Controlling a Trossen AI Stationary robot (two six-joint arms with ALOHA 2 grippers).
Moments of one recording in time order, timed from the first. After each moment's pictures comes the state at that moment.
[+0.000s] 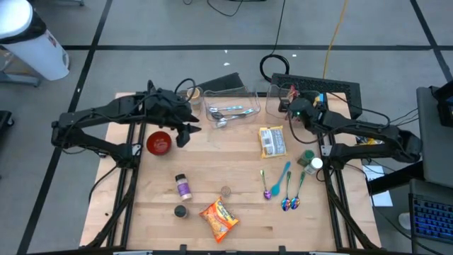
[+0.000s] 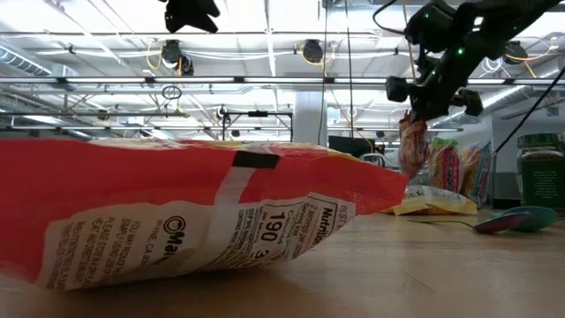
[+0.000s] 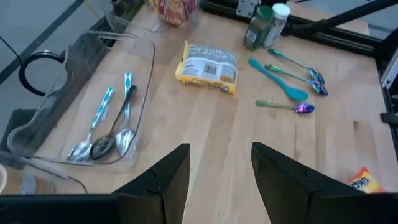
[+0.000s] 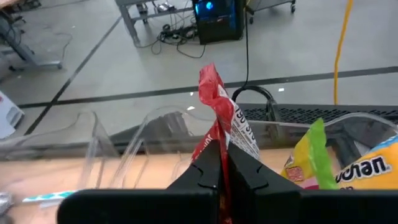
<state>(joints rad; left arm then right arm) 0.18 1.19 1.32 -0.79 0.03 -0.14 -0.49 1.03 0.64 -0.26 0.80 0.74</state>
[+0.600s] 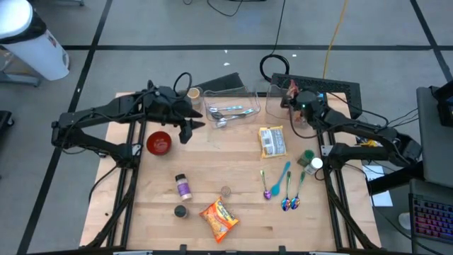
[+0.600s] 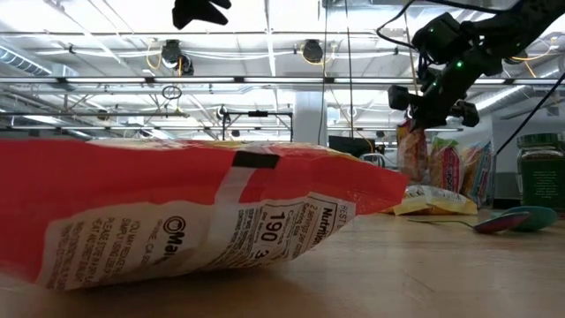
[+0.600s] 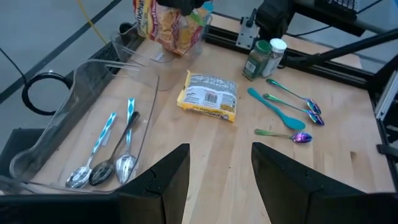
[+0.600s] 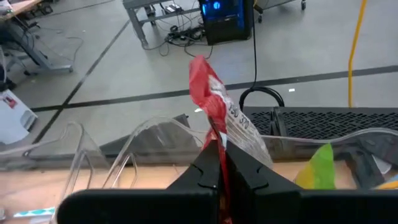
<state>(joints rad) 0.20 1.19 1.32 -0.68 0.02 -0.16 -0.67 1.03 0.56 -0.05 0.63 0.60</state>
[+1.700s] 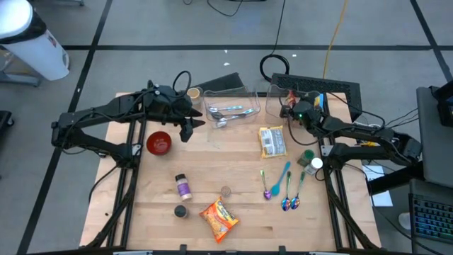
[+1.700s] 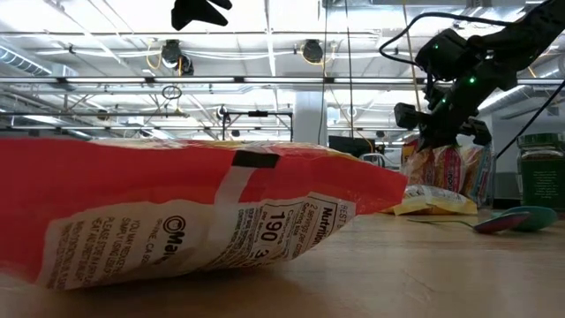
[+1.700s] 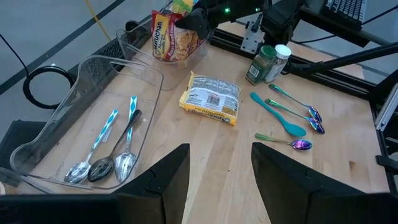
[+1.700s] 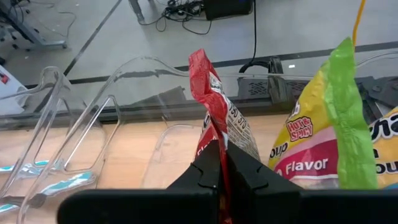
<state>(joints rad) 0.21 1.19 1.32 -0.68 0.02 -0.20 -0.60 1.03 0.44 -0.05 0.63 0.70</state>
